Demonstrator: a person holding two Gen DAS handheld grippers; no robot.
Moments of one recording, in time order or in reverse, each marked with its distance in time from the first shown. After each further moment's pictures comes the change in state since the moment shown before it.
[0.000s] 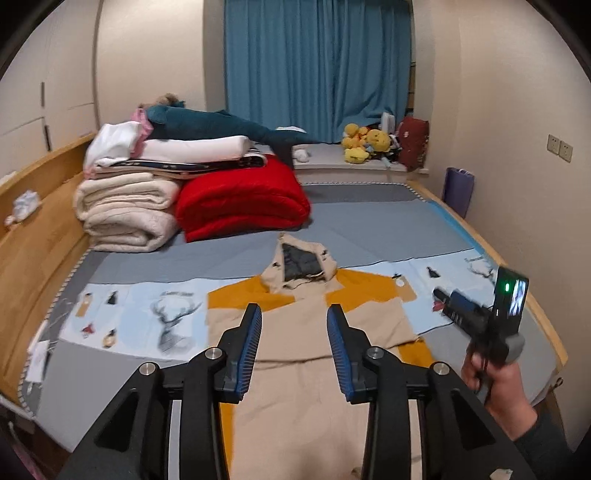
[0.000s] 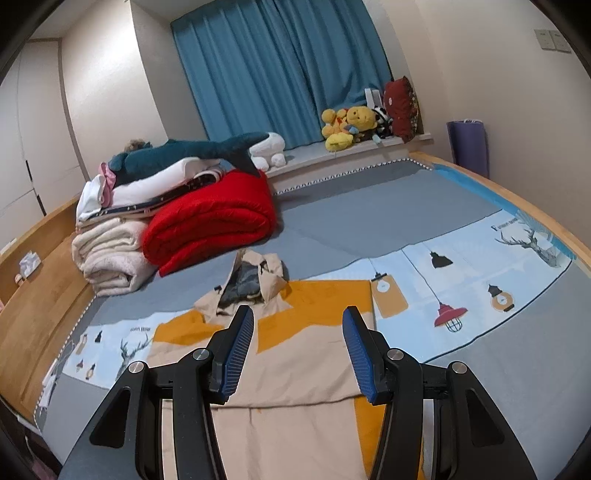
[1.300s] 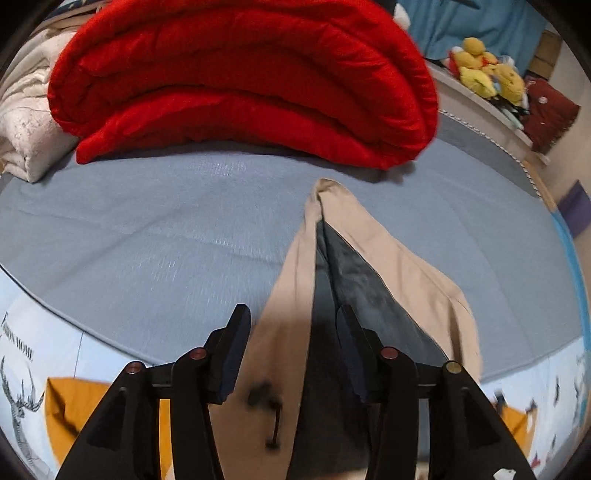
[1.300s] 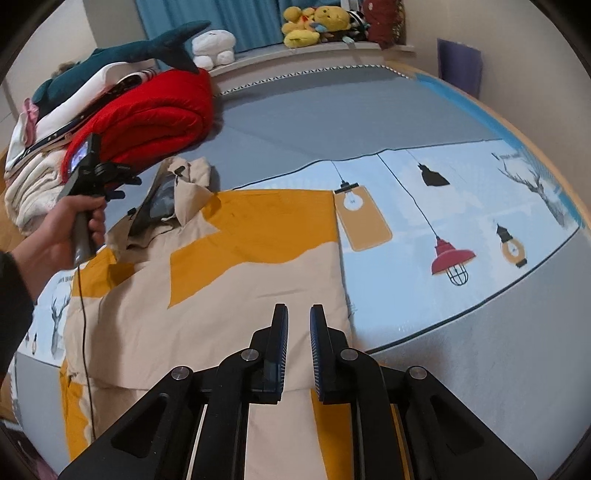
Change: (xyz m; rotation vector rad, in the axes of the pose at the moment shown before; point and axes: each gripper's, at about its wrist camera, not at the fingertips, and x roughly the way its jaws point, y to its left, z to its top) left arm 0.645 0.074 0.075 -0.285 0.372 0.084; right arm 0.172 -0.045 -0.022 0.014 0.382 -0.203
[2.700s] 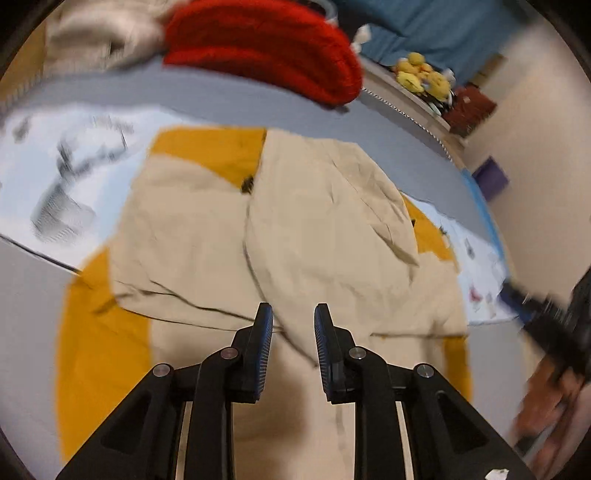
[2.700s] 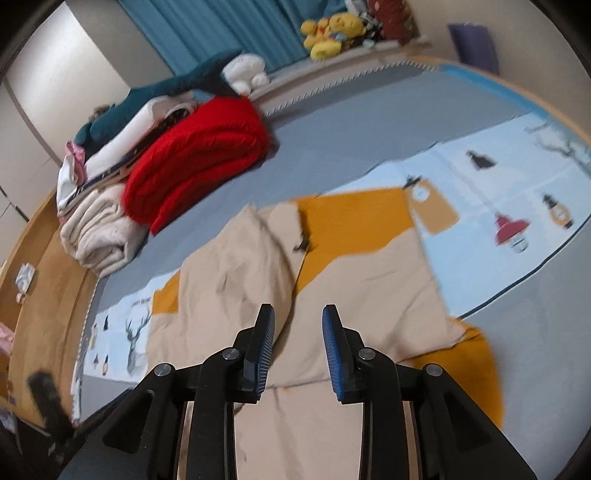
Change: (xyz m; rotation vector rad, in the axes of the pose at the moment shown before) left arm -0.238 0.135 -0.295 -0.085 0.065 -0.327; right arm -0.029 0.052 -0.024 0.115 -0.011 0.291
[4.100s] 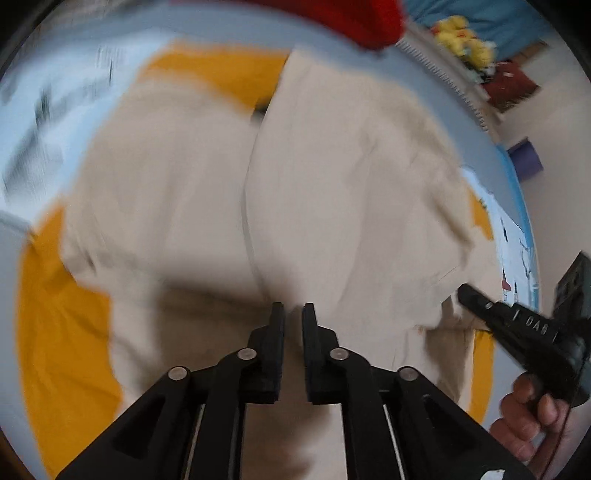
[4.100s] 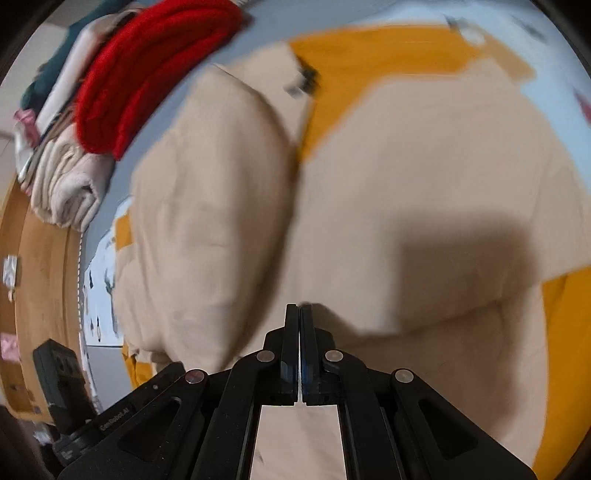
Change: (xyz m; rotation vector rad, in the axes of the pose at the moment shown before) left arm 0.054 -0.003 -0.005 0.010 0.128 0.112; right arm 0.133 0.028 -0.027 0.075 0.280 -0.034
